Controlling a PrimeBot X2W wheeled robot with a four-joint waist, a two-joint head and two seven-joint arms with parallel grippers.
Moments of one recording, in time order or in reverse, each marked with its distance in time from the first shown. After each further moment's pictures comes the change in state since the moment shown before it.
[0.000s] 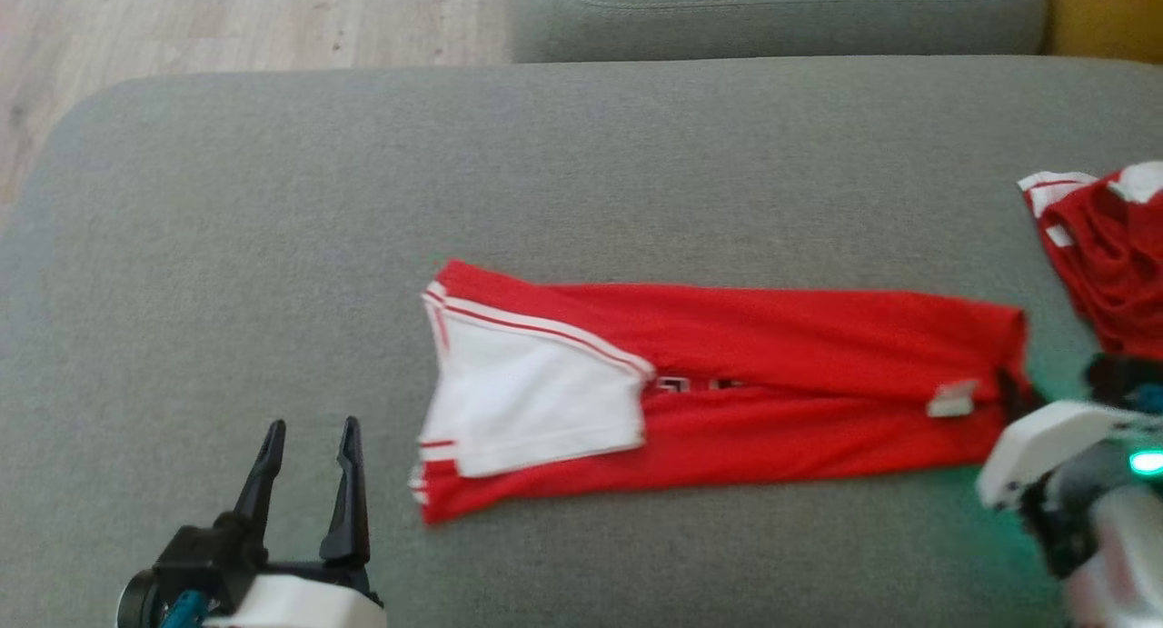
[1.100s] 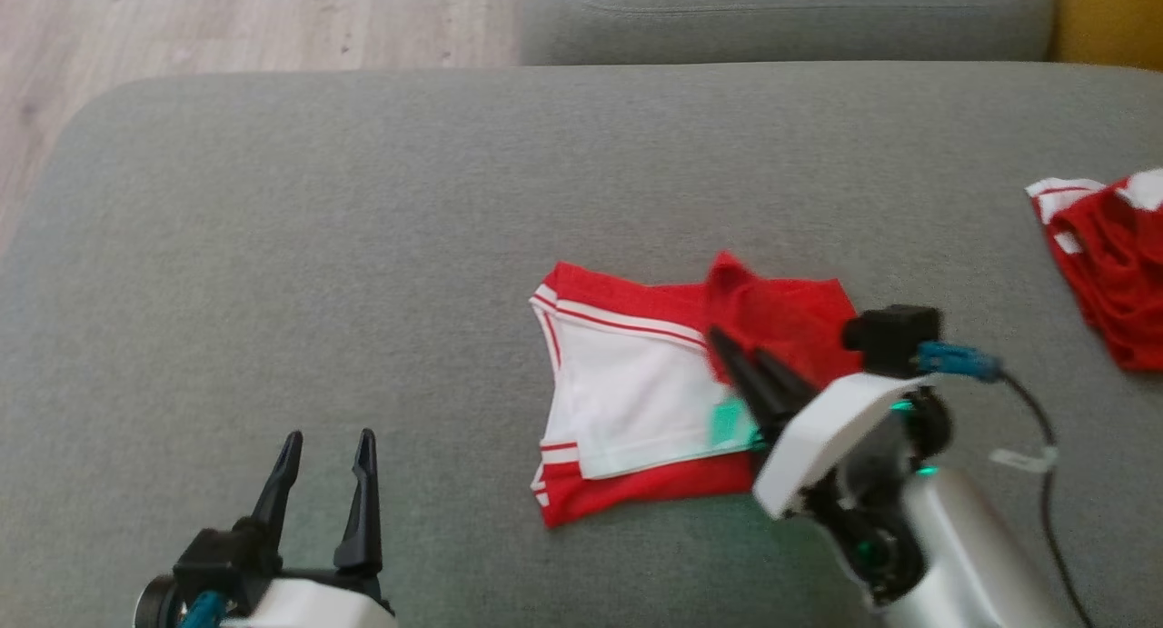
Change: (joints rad) left arm -0.005 -0.014 -0.022 0.046 -0.001 -0.021 -0.001; right arm 0.101 0.122 0.407 -0.567 0.305 0.000 0.238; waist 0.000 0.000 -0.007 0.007
